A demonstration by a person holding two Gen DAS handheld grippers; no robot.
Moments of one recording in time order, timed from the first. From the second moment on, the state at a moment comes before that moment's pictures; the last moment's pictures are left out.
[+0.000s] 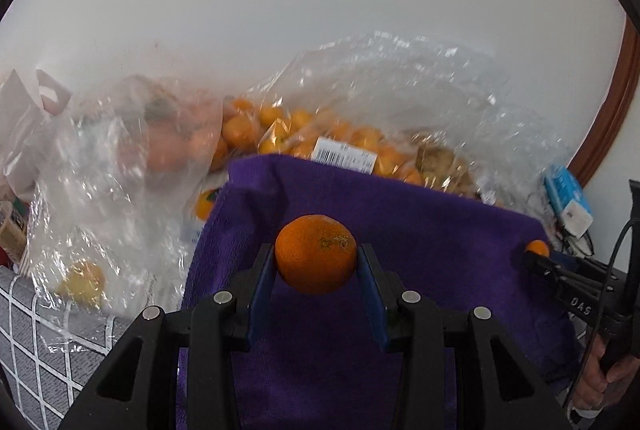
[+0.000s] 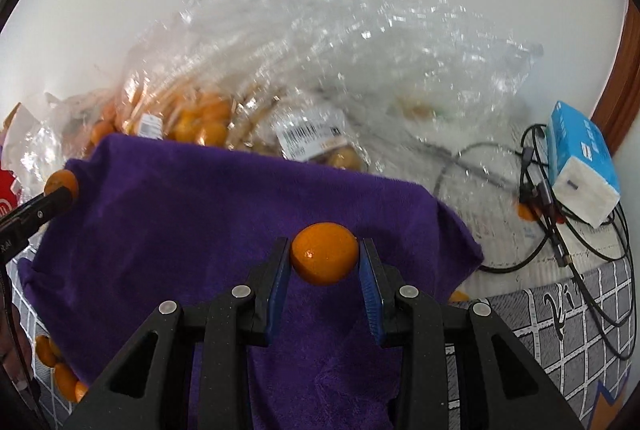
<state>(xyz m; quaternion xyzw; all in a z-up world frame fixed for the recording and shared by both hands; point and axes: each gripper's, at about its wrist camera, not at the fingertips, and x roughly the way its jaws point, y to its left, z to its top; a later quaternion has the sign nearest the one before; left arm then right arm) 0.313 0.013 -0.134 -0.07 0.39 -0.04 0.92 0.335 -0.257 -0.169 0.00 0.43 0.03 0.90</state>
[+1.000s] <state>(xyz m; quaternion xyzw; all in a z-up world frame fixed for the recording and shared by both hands) 0.328 -0.005 -0.167 -0.03 0.46 -0.03 0.89 0.347 -0.250 -0.189 -0.02 0.47 0.03 0.88</state>
